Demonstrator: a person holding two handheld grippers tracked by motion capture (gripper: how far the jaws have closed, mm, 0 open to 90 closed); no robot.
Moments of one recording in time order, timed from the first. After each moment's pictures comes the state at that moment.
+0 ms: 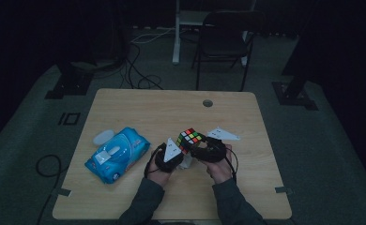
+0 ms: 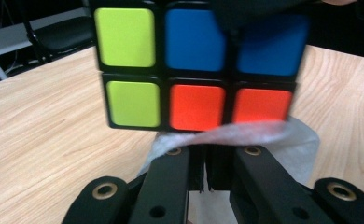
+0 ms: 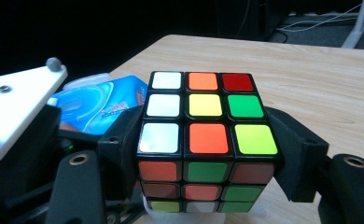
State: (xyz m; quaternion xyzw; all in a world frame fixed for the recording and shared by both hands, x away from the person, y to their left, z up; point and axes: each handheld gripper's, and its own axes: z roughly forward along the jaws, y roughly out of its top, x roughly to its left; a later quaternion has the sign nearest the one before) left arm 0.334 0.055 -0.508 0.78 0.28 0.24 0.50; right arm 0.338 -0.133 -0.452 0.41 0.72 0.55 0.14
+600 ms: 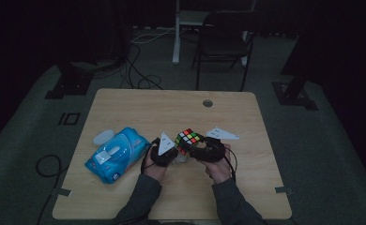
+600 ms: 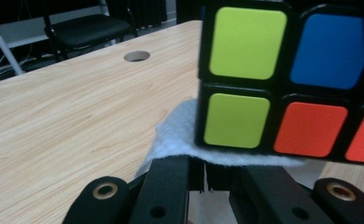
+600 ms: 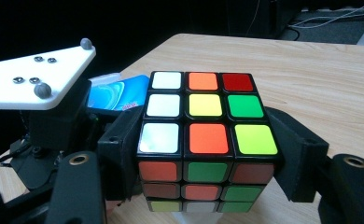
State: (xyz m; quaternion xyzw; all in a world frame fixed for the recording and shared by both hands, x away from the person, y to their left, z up) left arm 0.349 0.069 -0.507 0.77 0.31 0.24 0.51; right arm 0.338 -0.131 -0.450 0.40 0.72 0.55 0.12
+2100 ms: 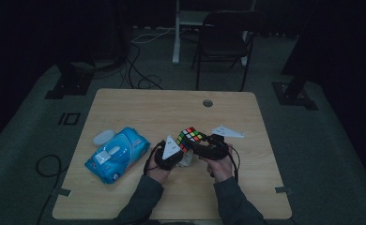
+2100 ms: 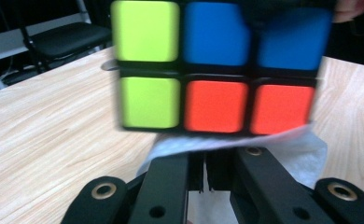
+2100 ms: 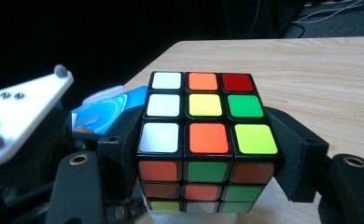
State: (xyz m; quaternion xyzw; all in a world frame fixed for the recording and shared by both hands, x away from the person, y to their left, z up) left arm 0.339 0.060 -0.501 0.78 0.28 0.24 0.51; right arm 0.344 -0.142 -0.451 0.42 0.70 0.57 0.09
